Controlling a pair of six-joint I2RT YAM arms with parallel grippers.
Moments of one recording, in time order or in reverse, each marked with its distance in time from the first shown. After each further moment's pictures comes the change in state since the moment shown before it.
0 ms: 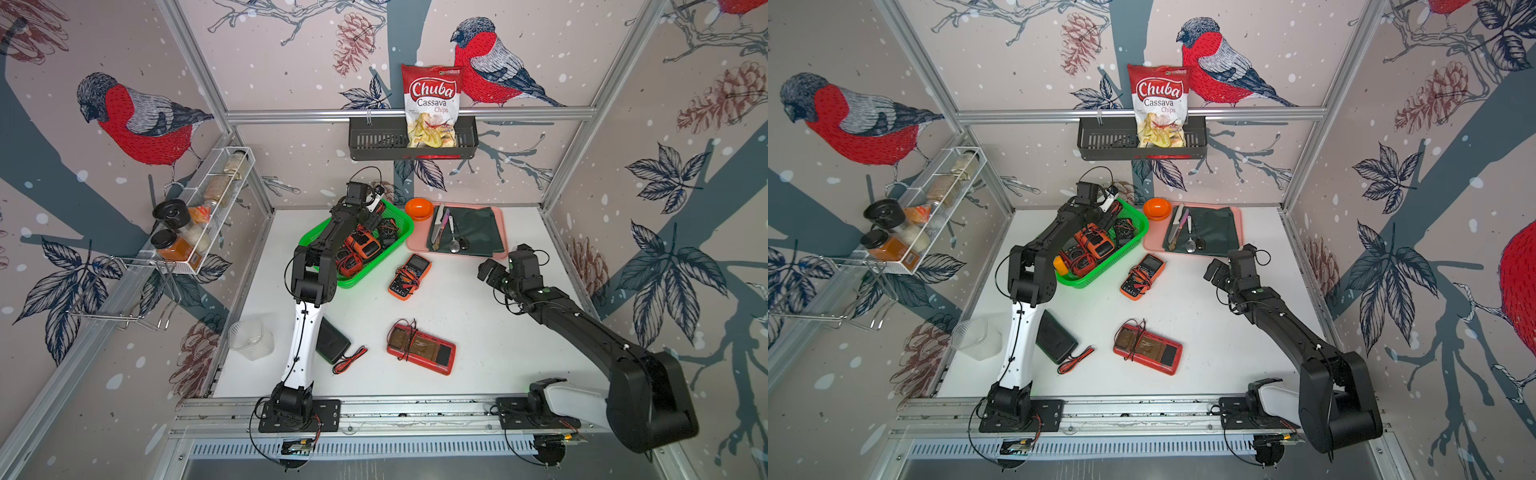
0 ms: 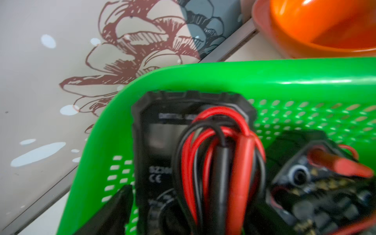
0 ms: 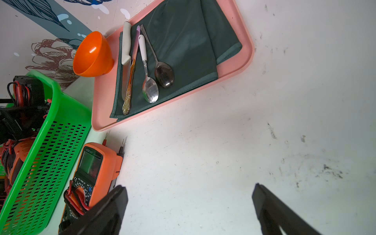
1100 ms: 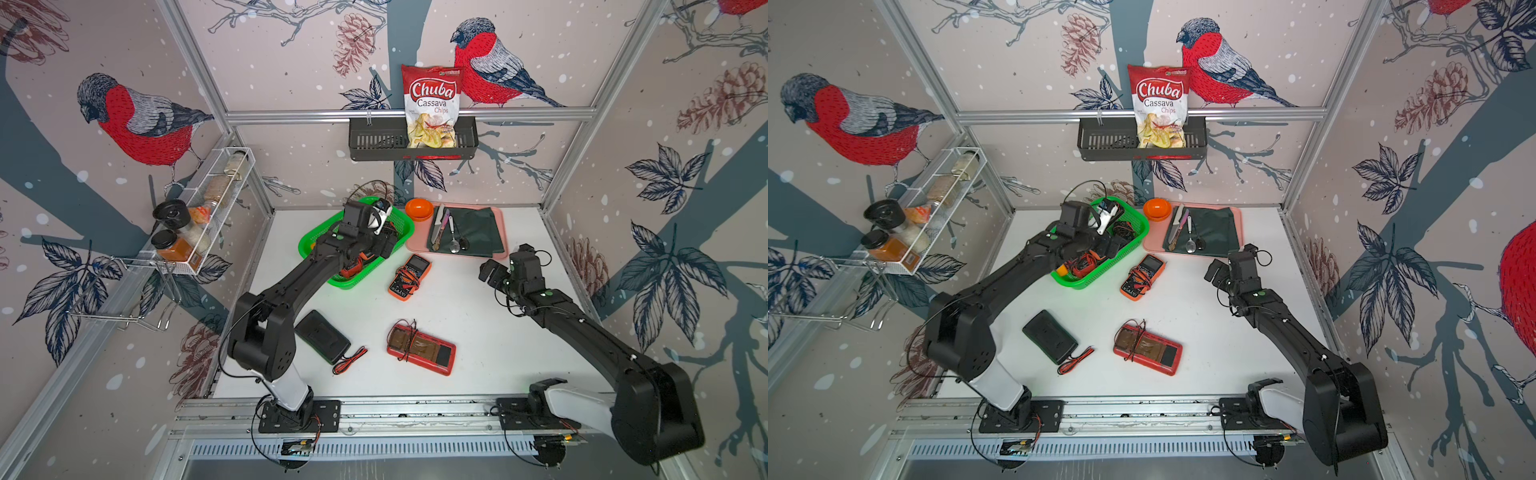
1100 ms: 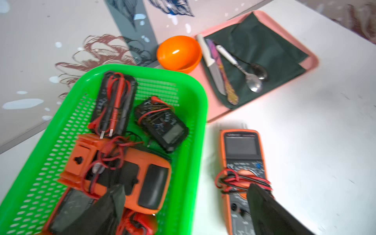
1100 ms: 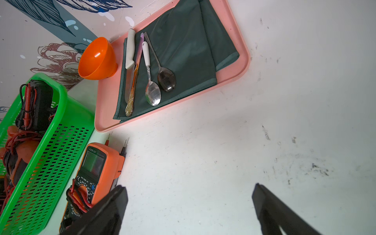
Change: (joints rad) left arm -0.217 -0.908 -0.963 0.137 0.108 -0.276; right arm 0.017 -0.055 0.000 -0.034 0.040 -0.023
